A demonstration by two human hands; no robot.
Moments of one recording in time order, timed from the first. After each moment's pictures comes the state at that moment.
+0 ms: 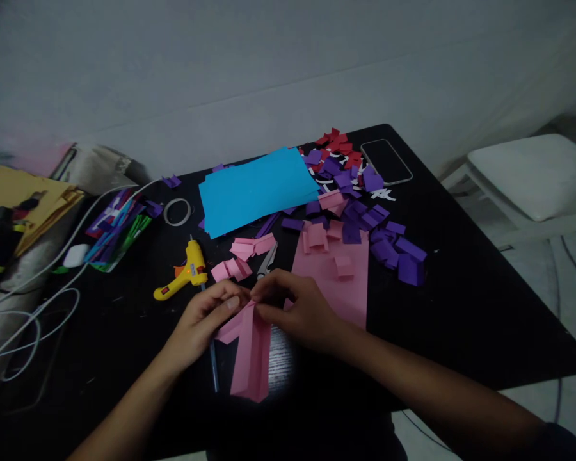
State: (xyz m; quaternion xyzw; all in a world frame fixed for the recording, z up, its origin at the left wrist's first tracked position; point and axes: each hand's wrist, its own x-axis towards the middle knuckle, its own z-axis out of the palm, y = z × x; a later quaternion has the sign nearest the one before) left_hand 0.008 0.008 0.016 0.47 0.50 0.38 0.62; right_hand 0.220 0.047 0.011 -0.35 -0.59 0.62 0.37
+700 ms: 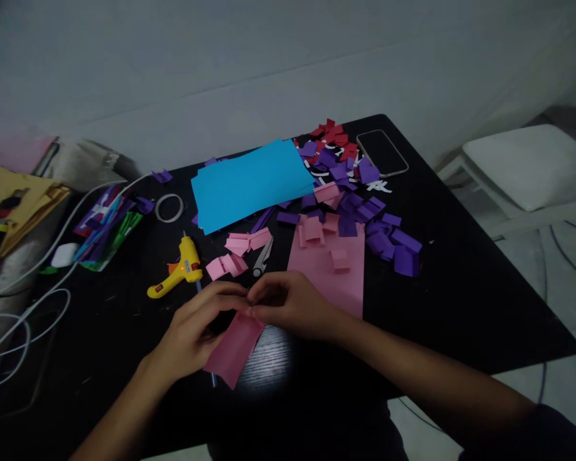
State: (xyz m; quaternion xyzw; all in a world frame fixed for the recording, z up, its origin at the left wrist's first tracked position) left_hand -0.002 0.004 0.028 0.80 0.41 0.29 0.33; right_hand 0.218 0.048 0.006 -0.34 -0.47 0.77 0.27
